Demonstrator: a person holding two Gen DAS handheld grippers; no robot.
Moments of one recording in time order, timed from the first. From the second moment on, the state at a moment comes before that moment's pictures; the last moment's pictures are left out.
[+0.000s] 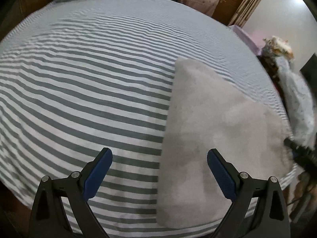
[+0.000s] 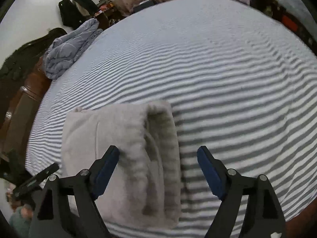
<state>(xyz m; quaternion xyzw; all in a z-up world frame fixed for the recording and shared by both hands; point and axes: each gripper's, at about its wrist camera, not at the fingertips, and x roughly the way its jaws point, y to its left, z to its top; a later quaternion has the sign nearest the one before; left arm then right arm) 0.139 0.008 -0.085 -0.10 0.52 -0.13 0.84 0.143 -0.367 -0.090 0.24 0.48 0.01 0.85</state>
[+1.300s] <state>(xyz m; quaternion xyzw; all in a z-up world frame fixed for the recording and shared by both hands) 0.168 -0.041 -0.122 -0.08 0.51 -0.28 0.81 0.170 -0.349 -0.164 0.31 0.49 0.27 0.77</state>
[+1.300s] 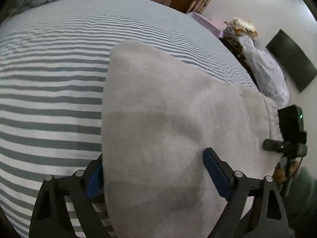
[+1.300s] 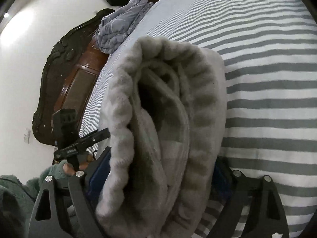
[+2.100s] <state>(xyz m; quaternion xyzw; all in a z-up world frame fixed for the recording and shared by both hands) 0.165 -0.049 -0.117 -0.06 0.49 -0.25 0.83 0.157 -0.336 -0.150 0.30 0.47 0.18 0.81</state>
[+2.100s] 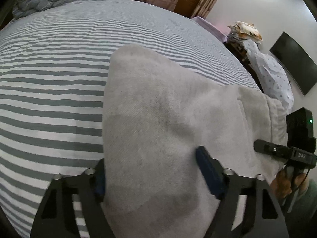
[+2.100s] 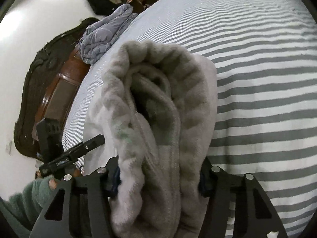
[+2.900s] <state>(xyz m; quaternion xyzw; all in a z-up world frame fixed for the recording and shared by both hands) 0.155 -0.053 -0.075 -0.06 0.49 -0.19 0.85 0.142 -0.331 -0.106 0.32 0.47 0.15 0.81</state>
